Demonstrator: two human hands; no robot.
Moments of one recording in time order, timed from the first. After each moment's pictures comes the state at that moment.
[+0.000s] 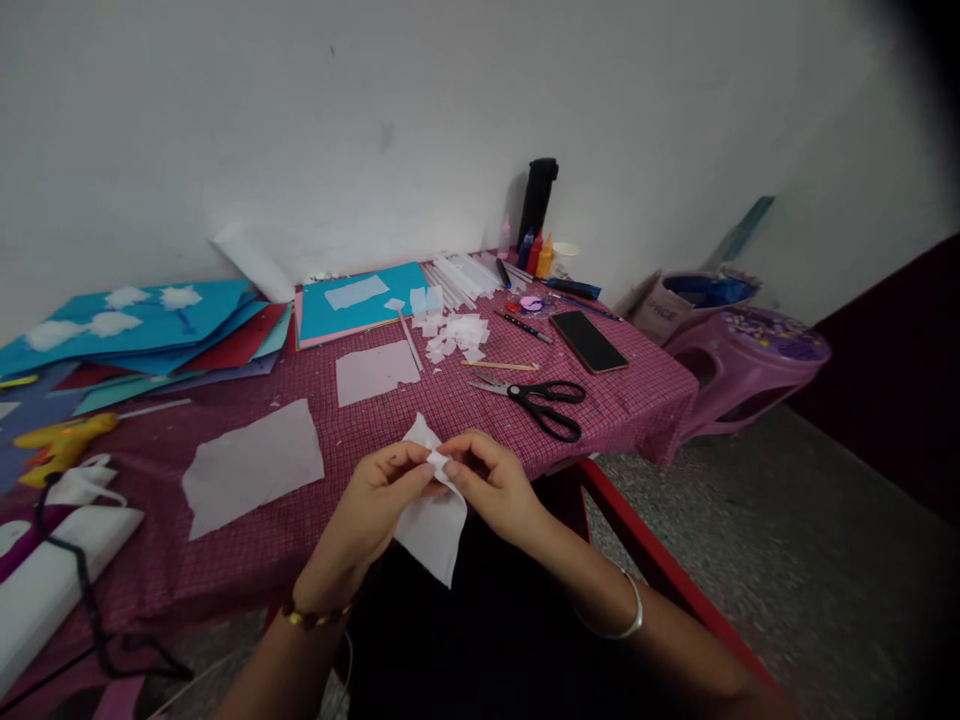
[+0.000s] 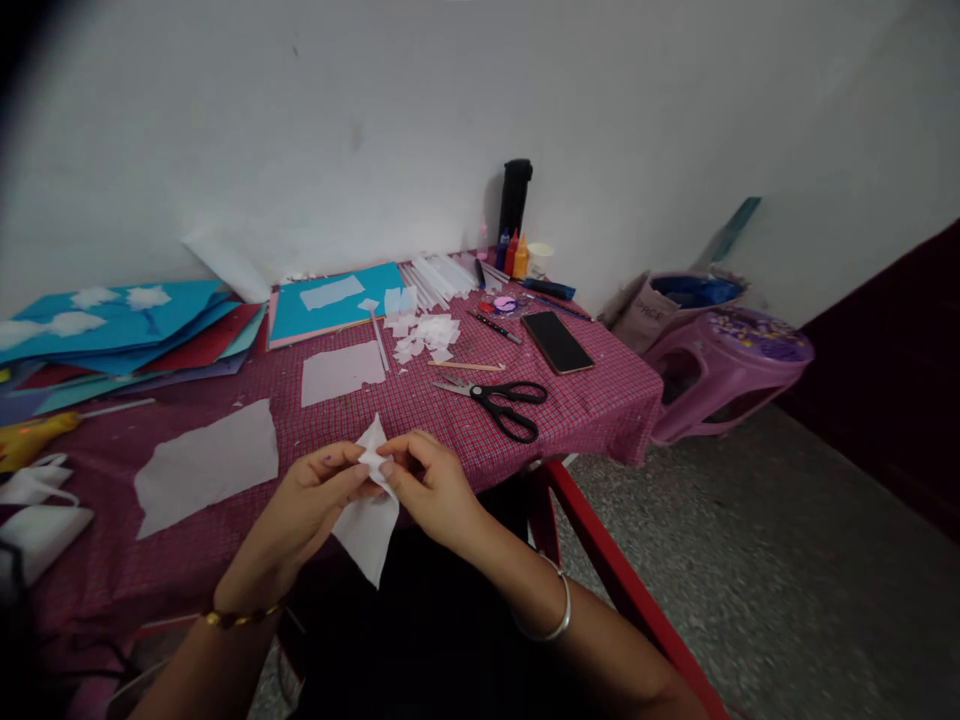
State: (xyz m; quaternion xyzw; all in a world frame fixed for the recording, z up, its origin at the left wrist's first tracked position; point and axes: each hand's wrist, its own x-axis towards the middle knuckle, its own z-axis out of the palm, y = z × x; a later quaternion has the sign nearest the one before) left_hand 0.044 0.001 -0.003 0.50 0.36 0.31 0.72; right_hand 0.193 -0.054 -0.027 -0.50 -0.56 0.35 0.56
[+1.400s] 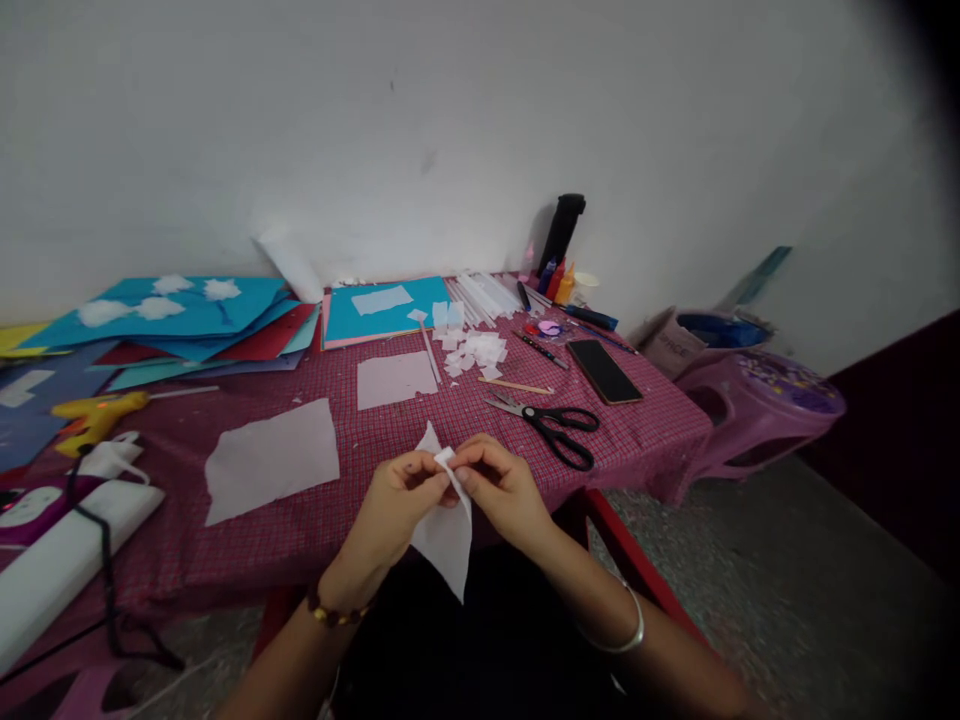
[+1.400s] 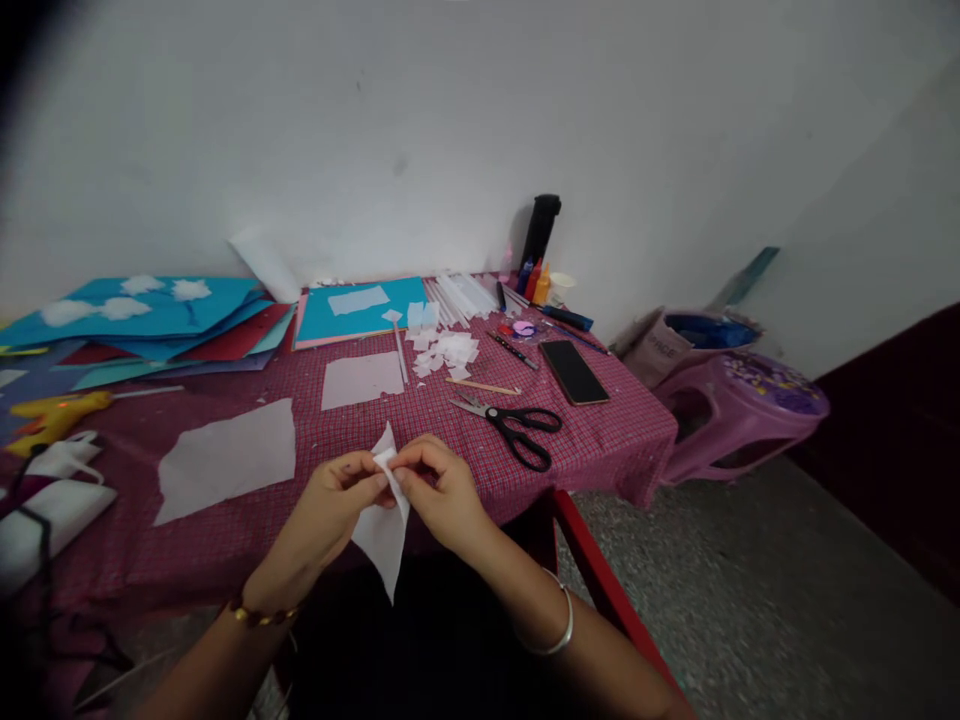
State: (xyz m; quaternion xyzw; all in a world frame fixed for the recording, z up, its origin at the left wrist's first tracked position) left_hand 0.048 0.004 -0.015 0.51 0.38 0.38 0.68; right_hand 0.192 -0.039 -0.022 -0.45 -0.56 0.37 0.59
